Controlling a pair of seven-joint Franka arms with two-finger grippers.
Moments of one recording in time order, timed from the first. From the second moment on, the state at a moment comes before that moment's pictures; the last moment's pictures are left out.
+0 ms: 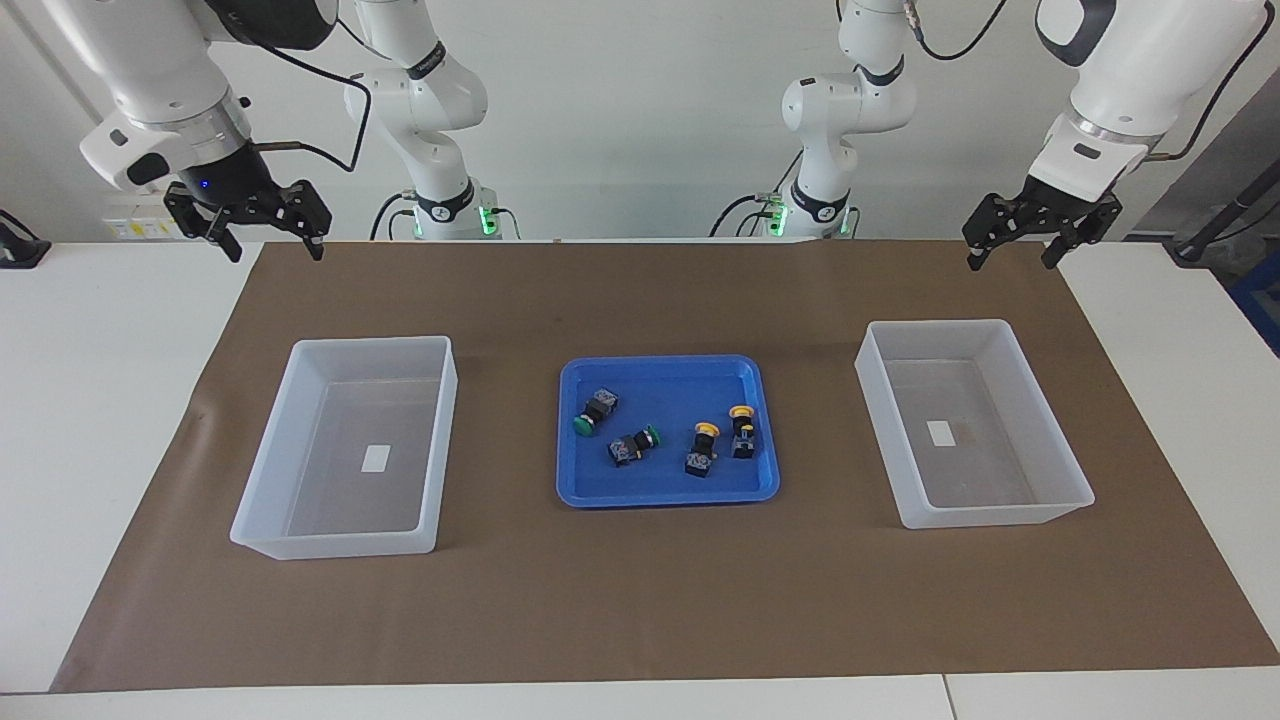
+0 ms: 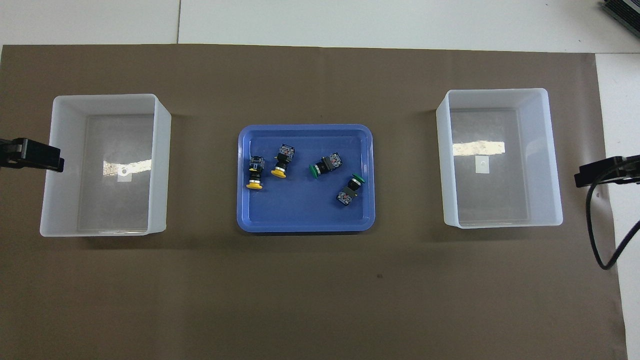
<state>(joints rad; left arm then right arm) 0.00 -0.02 -0.03 -1.57 0.03 1.55 0.04 0.03 -0.06 -0.09 -1.62 -0.04 1.53 -0.09</state>
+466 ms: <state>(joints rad) 0.00 -0.02 -0.03 -1.57 0.03 1.55 0.04 0.03 -0.06 -0.09 -1.62 -0.04 1.53 -0.08</state>
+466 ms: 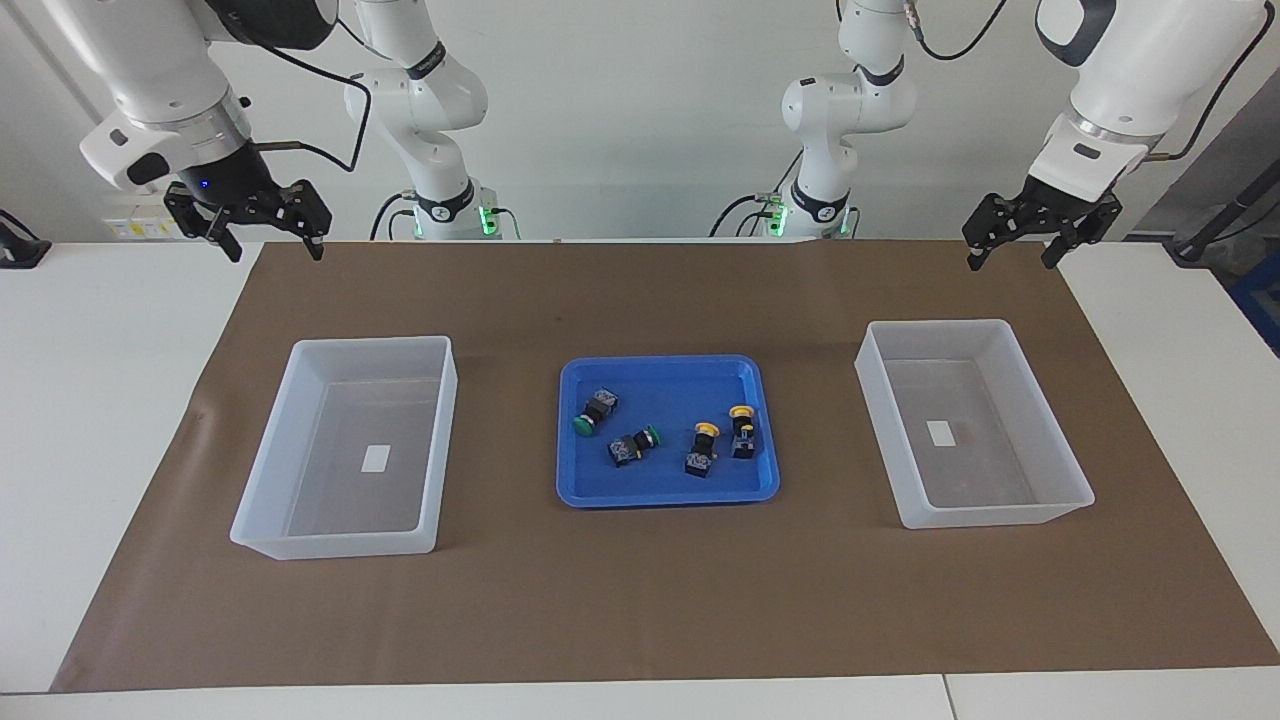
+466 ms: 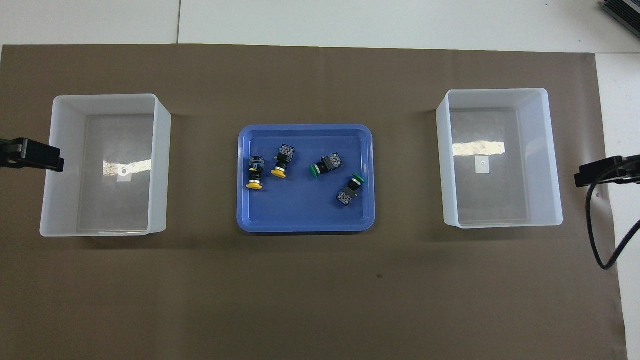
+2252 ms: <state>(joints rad) -0.35 0.13 -0.06 -1.99 0.03 2.33 -0.23 0.38 0.36 0.05 -1.78 0.04 2.24 0.93</state>
